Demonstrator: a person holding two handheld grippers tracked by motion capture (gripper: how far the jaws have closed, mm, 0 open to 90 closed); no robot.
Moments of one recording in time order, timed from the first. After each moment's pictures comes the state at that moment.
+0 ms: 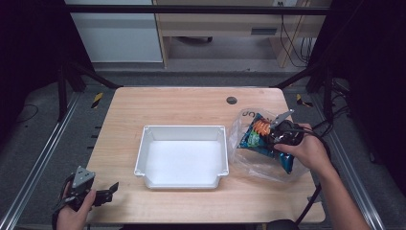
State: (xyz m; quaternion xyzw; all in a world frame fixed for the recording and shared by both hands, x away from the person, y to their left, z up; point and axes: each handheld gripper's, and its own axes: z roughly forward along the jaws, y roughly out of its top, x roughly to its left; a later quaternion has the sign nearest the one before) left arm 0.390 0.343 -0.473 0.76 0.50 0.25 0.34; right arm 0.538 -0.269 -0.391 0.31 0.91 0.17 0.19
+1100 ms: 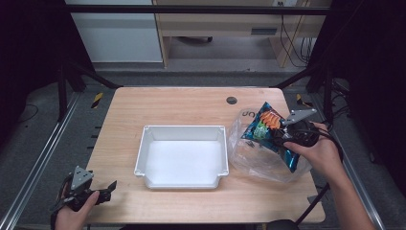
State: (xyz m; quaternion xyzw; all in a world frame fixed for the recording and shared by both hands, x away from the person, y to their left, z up) left arm 0.390 0.348 -0.474 0.75 0.49 0.28 0.34; right arm 0.509 -0.287 -0.357 0.32 0.88 0.25 0.24
